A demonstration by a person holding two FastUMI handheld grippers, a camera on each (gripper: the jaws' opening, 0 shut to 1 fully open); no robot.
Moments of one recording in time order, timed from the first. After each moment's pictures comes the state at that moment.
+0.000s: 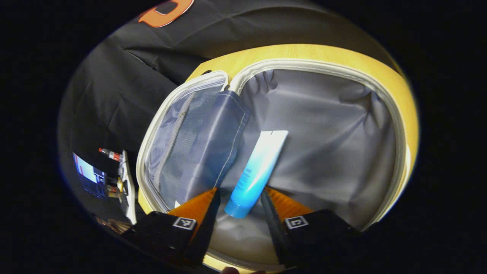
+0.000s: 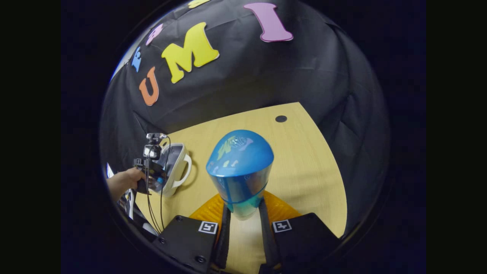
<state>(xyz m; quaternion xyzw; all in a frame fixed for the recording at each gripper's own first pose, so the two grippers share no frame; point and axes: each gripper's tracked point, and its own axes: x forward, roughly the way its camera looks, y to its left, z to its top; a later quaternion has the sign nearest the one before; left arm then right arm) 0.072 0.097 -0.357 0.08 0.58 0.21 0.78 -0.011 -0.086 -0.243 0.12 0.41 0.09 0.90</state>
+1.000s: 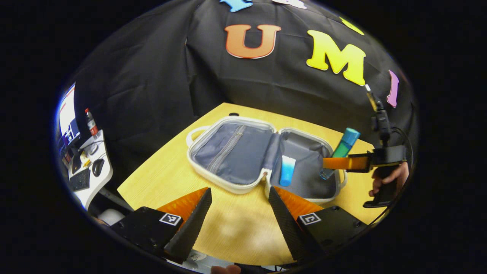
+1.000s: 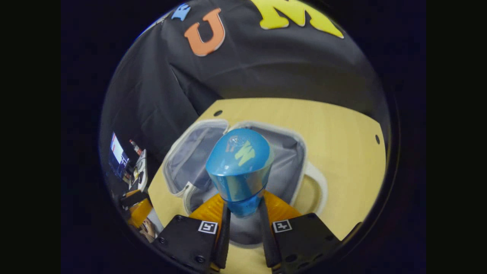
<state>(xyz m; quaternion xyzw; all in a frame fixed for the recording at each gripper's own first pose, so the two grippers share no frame) -0.084 0.195 -0.230 -0.11 0.35 0.13 0.92 0.052 0.311 -0.320 0.04 0.49 0.27 0.82</state>
